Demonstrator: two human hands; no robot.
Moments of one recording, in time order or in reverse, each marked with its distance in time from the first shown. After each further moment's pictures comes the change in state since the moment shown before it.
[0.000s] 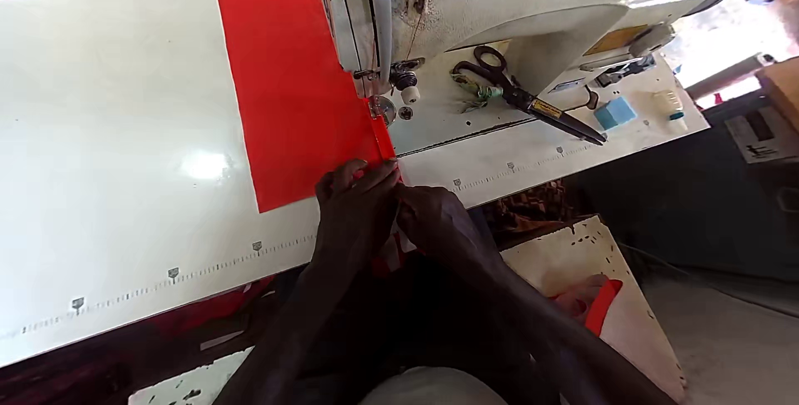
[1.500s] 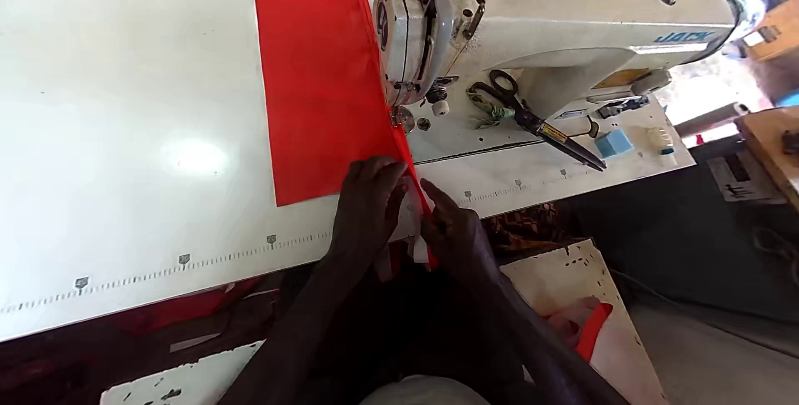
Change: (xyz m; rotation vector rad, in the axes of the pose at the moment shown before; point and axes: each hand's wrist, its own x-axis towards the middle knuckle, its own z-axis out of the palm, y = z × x) left_hand 0.013 -0.004 -0.002 -0.218 0.077 -0.110; right_hand -0.020 0.007 0.008 0.267 0.156 0.120
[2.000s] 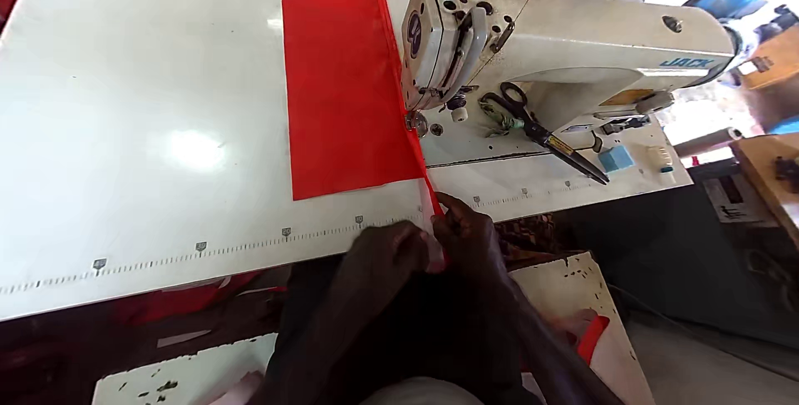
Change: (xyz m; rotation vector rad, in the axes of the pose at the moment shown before) left_hand -0.049 0.035 -0.038 -0.417 -0.383 -0.368; right_hand -0.003 0.001 -0.002 0.000 0.020 0.058
